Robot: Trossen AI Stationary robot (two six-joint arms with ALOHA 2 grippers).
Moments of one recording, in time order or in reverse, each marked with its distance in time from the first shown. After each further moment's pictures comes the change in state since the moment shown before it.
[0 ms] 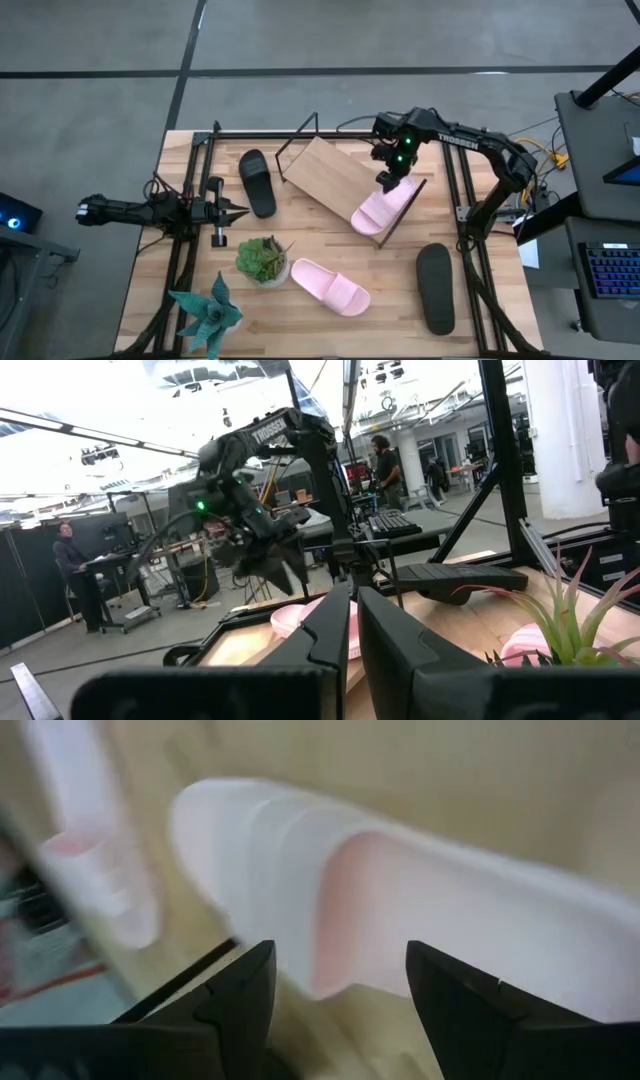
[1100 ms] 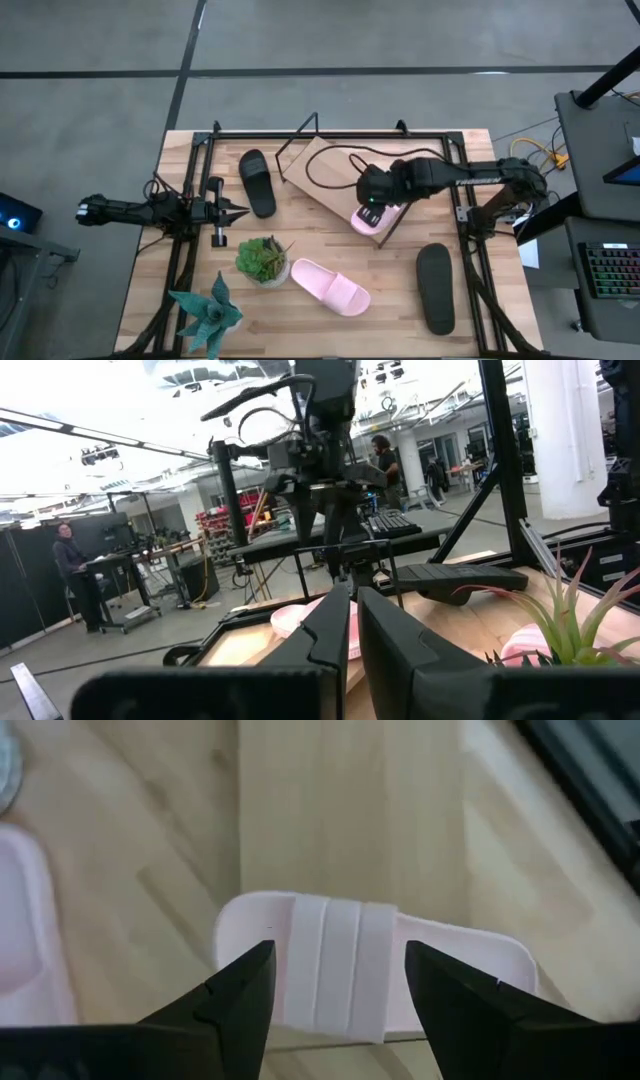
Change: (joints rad) left arm 0.000 0.000 0.000 0.000 0.000 0.000; right arm 0.644 -0.072 0.196 0.029 0.783 0.627
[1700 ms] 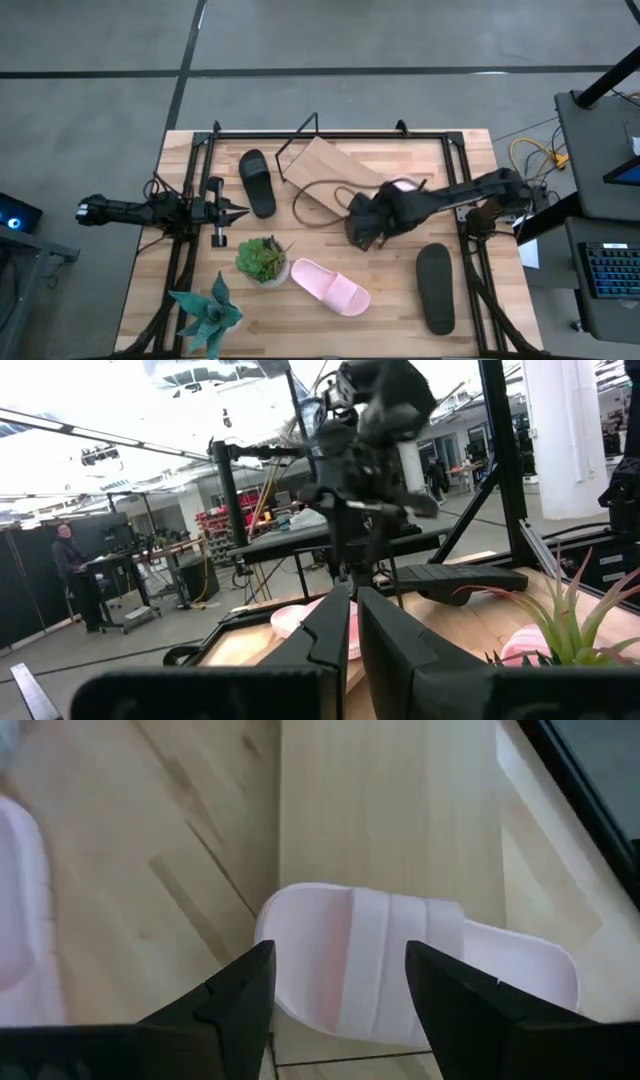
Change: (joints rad) left arm 0.000 0.000 0.000 0.000 0.000 0.000; right arm 0.168 0.150 0.004 0.023 0.126 0.095
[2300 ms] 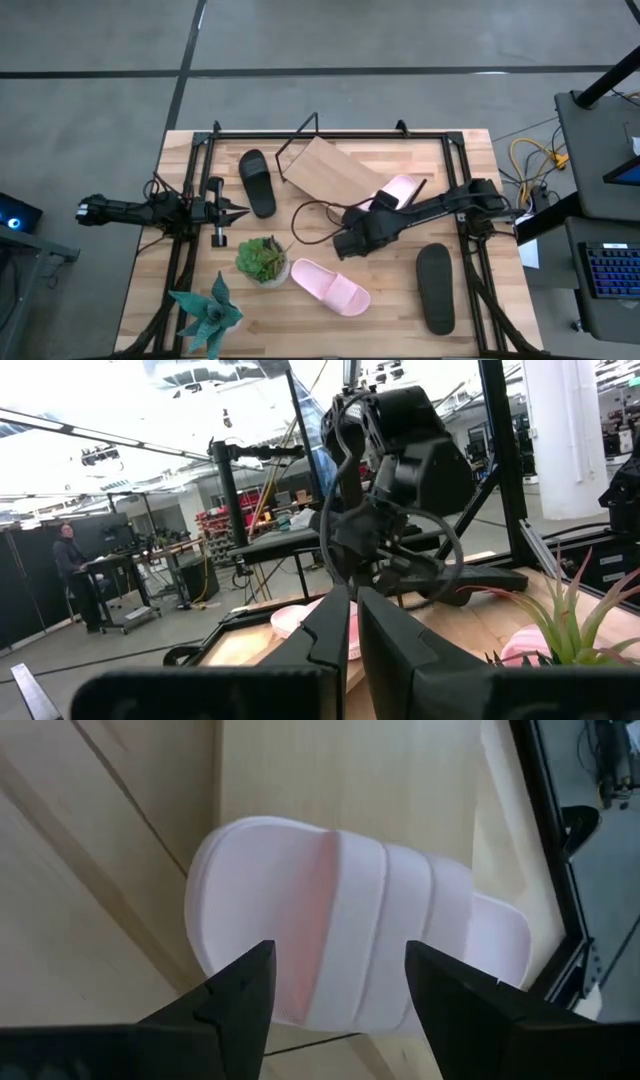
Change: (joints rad) left arm 0.000 0.000 0.000 0.000 0.000 0.000; right arm 0.021 0.209 0.036 -0.170 0.054 0.048
